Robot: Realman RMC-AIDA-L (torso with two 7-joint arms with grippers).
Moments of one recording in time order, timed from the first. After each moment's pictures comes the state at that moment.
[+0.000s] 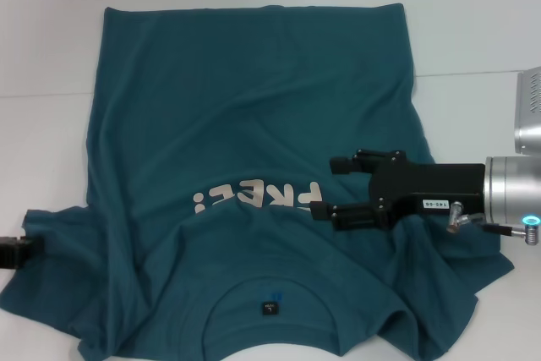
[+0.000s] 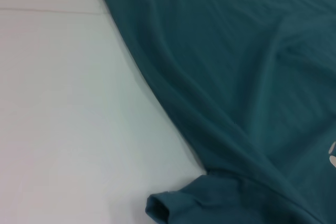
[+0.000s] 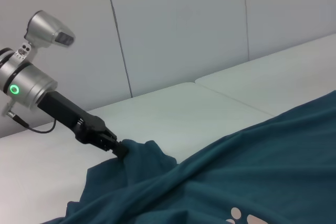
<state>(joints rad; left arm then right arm) -0.42 -2.14 0.60 1.02 2.42 1.26 -2.02 0.54 2.05 -0.98 -0.70 -1.80 -1.37 1.42</state>
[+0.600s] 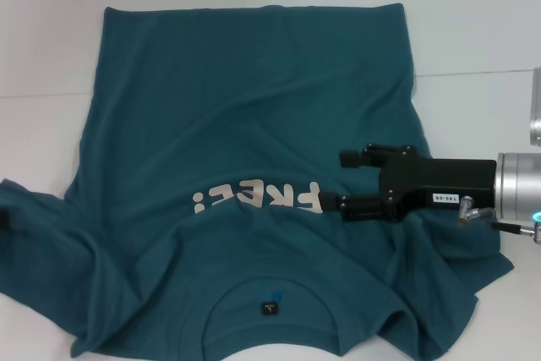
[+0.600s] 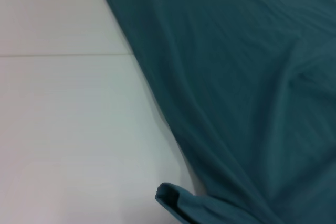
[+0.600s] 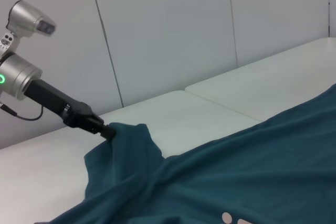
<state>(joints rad) -0.43 -2.10 0.58 1.14 2.44 1.34 -2.08 0.53 2.05 -0.94 -0.70 -1.80 -1.38 1.44</state>
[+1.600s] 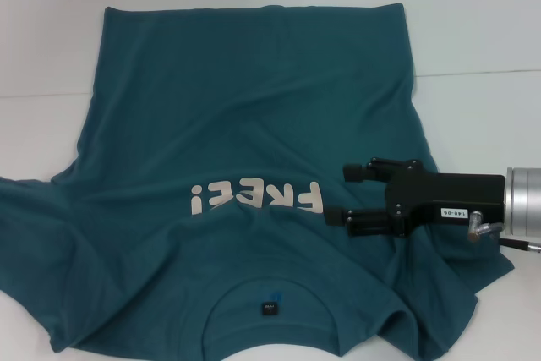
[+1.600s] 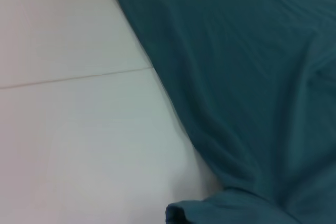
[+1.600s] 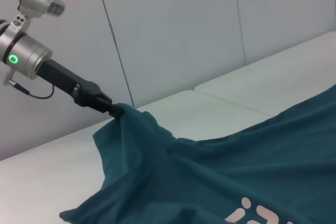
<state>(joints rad) -0.49 -2.07 0.56 1.26 2.56 1.45 -2.13 0.50 2.05 -0.93 -0.70 -1.80 -1.43 1.45</state>
